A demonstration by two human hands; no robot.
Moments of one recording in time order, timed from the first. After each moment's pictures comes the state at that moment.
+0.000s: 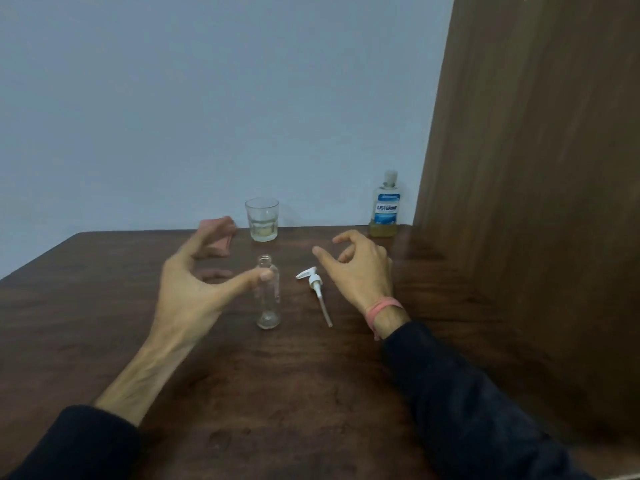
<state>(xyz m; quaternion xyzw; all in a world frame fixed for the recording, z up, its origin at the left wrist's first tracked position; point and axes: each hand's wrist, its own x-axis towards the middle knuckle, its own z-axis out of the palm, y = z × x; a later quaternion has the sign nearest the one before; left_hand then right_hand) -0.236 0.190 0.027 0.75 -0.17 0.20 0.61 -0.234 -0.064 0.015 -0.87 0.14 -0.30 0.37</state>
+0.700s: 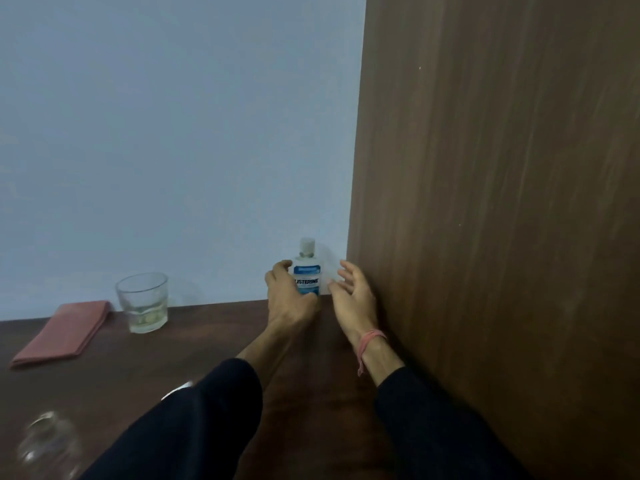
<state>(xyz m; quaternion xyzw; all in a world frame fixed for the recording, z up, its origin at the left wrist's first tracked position) -0.083 -0.158 0.042 0.81 -0.16 0.03 0.57 -0.141 -0.266 0.035 -0.72 0.16 -0.32 0.60</state>
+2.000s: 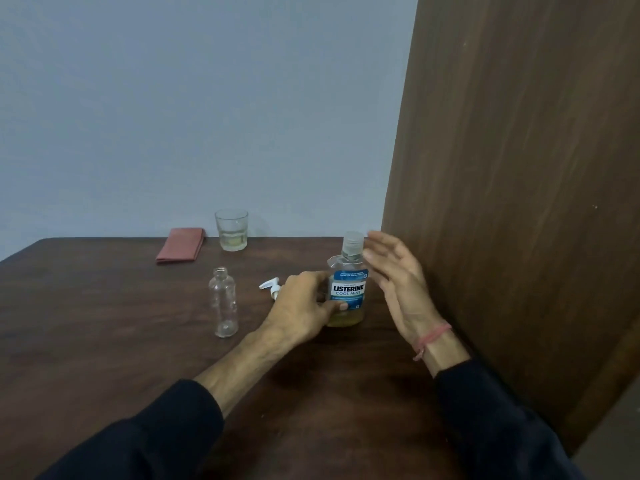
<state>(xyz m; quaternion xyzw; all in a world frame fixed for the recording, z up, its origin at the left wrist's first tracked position) -0.239 0.009 0.007 0.85 -0.30 0.00 0.43 -0.310 -0.172 0.032 -0.61 -0.05 -0.25 0.75</state>
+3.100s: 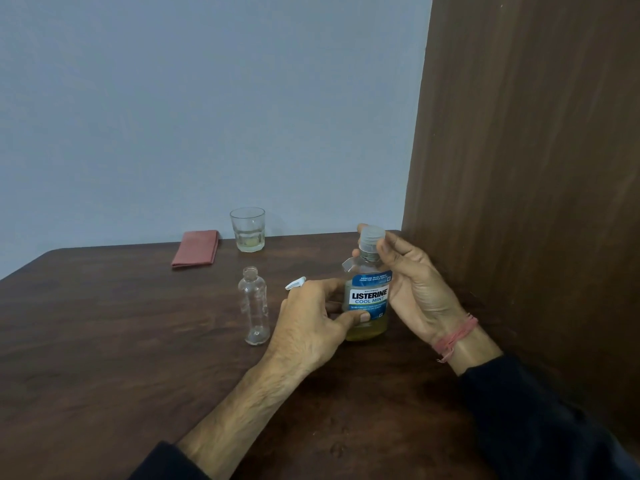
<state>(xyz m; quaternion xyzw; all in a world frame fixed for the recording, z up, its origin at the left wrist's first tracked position) -0.258 0.060 0.008 0.85 -0.27 0.02 0.44 -0.293 -0.120 0.032 -0.50 -0.08 -0.16 0.84</state>
